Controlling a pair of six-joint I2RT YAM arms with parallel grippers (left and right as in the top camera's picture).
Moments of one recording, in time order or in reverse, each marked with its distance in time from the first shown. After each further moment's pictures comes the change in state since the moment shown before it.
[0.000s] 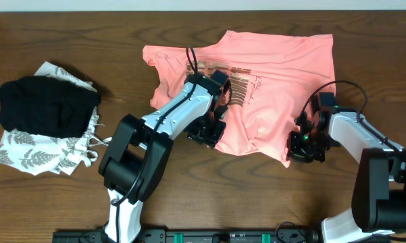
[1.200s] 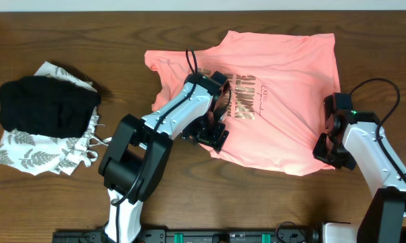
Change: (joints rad) left arm 0.000 0.000 0.000 -0.030 0.029 -0.011; right arm -0.044 -0.212 0.007 -0.174 0.578 0.308
